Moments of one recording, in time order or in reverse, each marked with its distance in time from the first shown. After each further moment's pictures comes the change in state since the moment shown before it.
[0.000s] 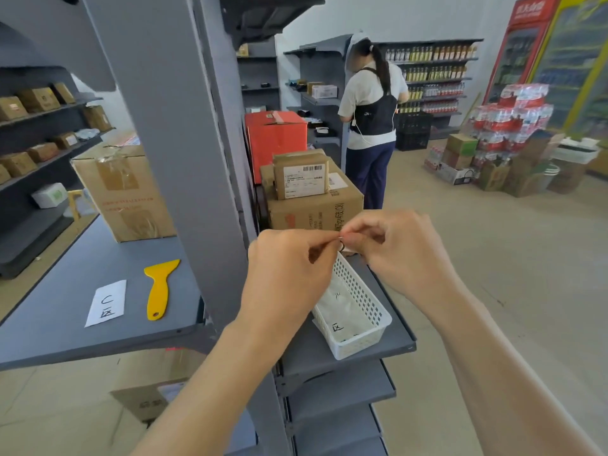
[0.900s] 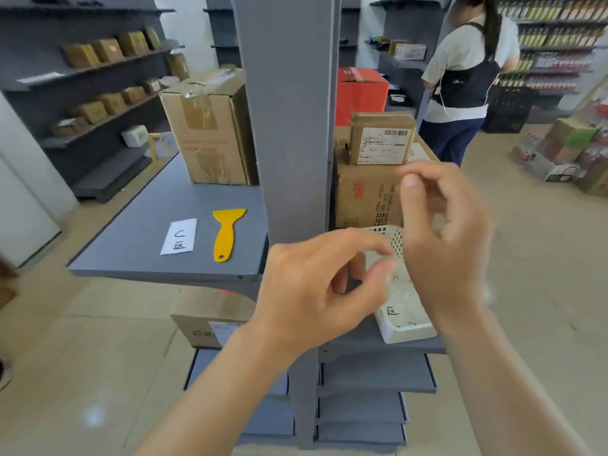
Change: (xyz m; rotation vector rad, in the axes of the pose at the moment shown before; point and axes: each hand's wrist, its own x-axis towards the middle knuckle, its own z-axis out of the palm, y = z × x) left_hand -0.054 -0.033 -0.035 -0.092 0.140 0.222; right_hand -0.005 -0.038 0.066 0.362 0.362 -0.225
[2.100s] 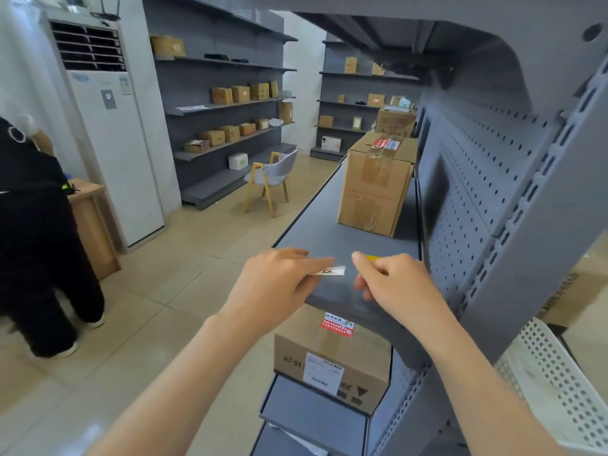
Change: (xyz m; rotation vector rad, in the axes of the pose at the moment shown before) left_hand -0.049 -0.114 -0.227 0.760 -0.376 -0.342; right_hand -0.030 -0.100 0.190 -0.221 -0.846 0.341
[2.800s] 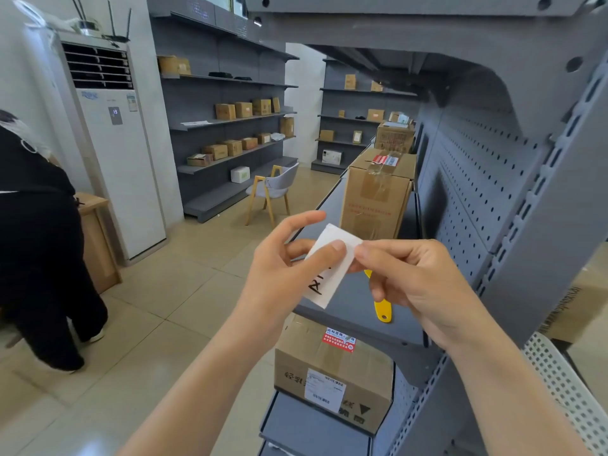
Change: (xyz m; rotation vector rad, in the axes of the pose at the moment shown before) left_hand 0.007 0.051 -0.057 -1.284 0.228 -0.533; right_hand -0.025 -0.034 -0.042 0.777 -0.199 -0.202
